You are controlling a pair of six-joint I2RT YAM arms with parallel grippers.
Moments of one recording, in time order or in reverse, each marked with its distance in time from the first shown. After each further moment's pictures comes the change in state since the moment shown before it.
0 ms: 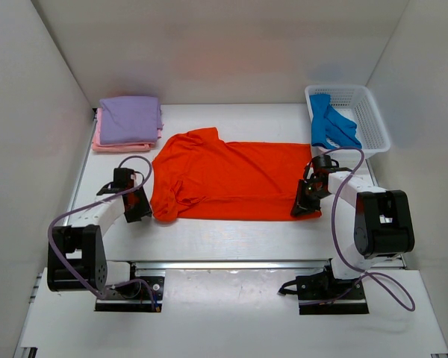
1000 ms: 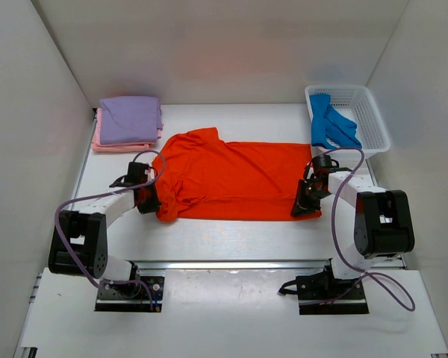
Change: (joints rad) left arm -0.137 0.108 0.052 0.100 0.029 -0.061; right arm -0.001 0.000 0.000 0.000 -0.002 -0.002
